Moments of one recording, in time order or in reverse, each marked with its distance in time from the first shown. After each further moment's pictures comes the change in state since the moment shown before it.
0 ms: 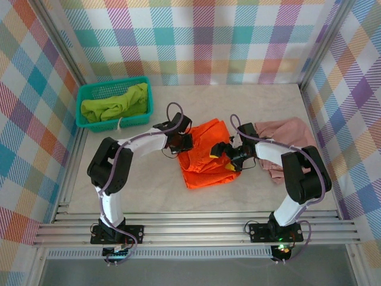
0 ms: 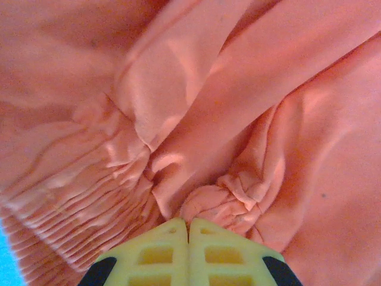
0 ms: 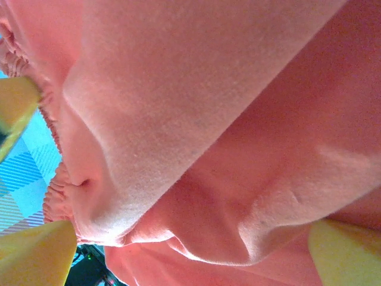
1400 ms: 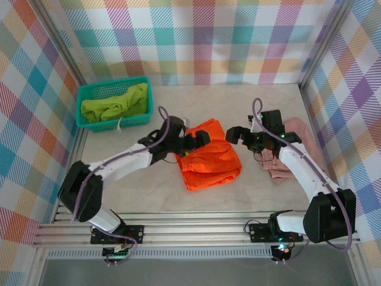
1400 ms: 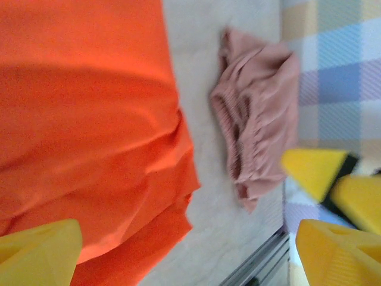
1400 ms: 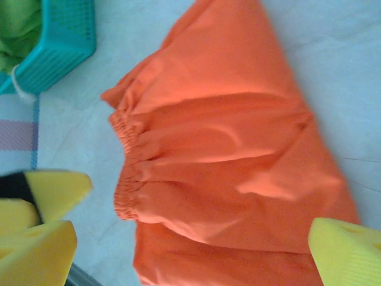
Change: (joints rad) left arm -0.108 -0.320 -0.264 0.351 0.224 -0.265; right arm -0.129 -0.393 0.117 -0.236 0.166 -0.227
